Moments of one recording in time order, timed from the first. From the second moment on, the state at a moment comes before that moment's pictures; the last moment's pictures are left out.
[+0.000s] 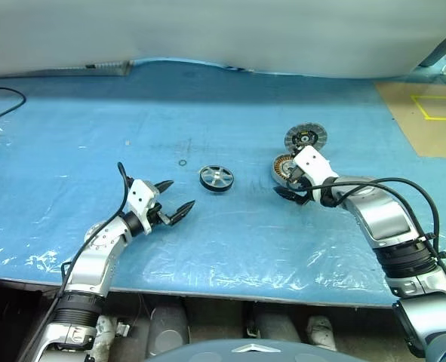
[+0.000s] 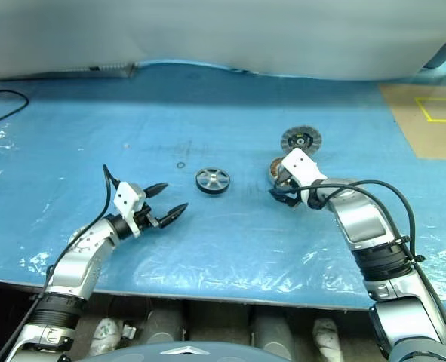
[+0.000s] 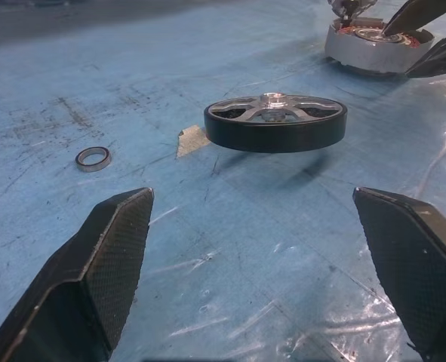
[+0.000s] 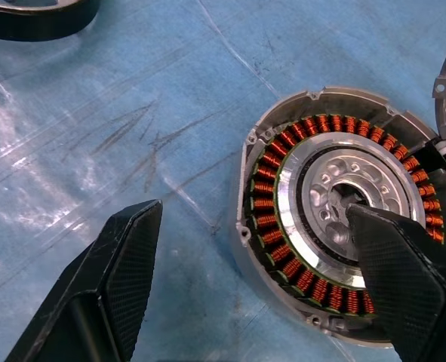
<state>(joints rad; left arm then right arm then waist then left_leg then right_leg) -0.14 0.37 -0.01 0.10 -0.27 0.01 -0.76 -0.49 -0.64 0.19 -0.04 0.06 0.76 0.67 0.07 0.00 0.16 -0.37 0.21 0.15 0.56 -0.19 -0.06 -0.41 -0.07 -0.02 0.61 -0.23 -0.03</state>
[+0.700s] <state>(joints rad) -0.10 0.41 -0.07 0.04 -0.29 -0.04 -0.95 -0.59 -0.58 0.31 -0.08 0.01 0.92 0.73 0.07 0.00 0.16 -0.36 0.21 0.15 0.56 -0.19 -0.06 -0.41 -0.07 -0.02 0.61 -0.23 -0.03</state>
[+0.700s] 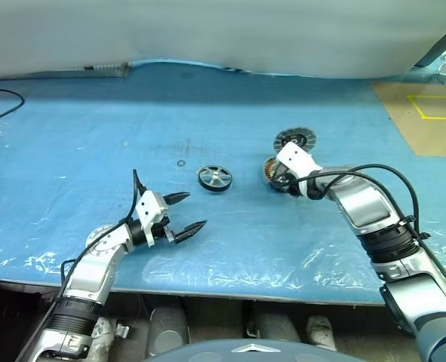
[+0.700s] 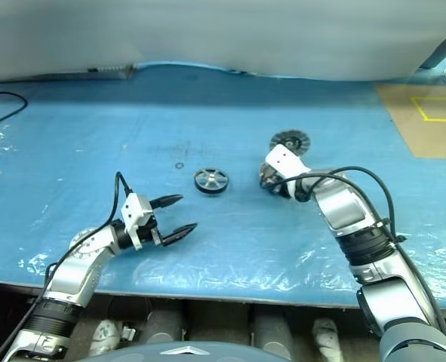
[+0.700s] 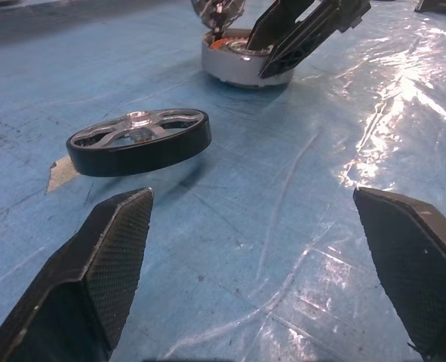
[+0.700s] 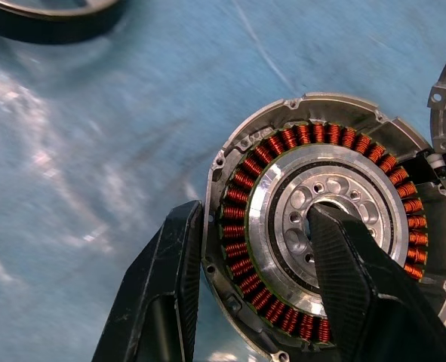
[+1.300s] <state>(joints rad) -0.08 0.41 -0.07 0.04 -0.29 -0.06 -0.96 -0.55 -0.45 0.37 -0.27 0.03 1.08 0.68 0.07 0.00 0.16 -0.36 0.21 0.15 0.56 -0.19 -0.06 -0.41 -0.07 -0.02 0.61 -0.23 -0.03</state>
